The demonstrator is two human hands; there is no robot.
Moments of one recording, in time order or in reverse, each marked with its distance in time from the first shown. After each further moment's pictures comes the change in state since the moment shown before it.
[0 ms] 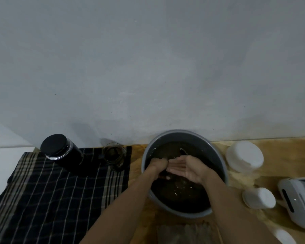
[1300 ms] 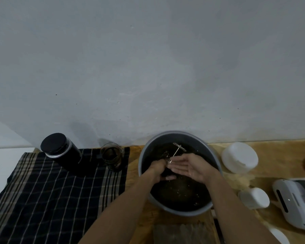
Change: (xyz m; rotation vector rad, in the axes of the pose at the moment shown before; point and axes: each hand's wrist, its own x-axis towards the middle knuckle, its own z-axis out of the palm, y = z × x) left_hand 0.002 -0.011 0.019 -0.270 -0.093 0.020; right_hand -0.025 -0.009 -0.011 -0.035 -0.038 -0.078
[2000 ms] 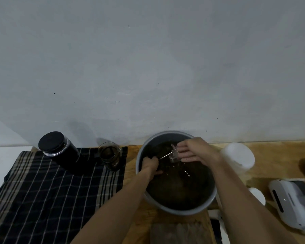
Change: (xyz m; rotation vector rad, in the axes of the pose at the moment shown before) left_hand 0.005 0.007 -0.010 0.020 0.262 0.101; right_hand -0.014 -0.055 0.005 -0.393 0.206 -0.133
